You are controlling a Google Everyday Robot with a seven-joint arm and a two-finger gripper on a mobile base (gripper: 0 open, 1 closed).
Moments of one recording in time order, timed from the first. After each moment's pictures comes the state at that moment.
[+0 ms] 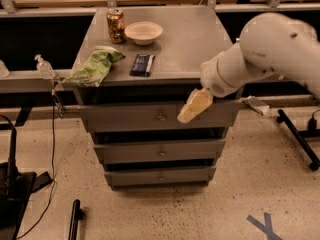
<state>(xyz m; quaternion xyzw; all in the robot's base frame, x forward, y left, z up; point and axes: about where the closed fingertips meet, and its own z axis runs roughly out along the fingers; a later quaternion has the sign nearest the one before) 0.601 -0.109 0.843 -0.53 0.78 0.04 0.33</state>
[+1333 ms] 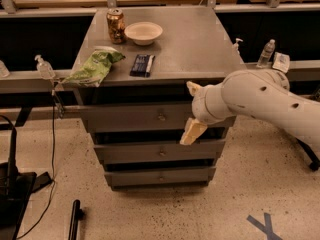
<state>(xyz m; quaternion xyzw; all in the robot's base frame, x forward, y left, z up) 0.601 -0.096 0.766 -0.64 0.68 -0.05 0.36</state>
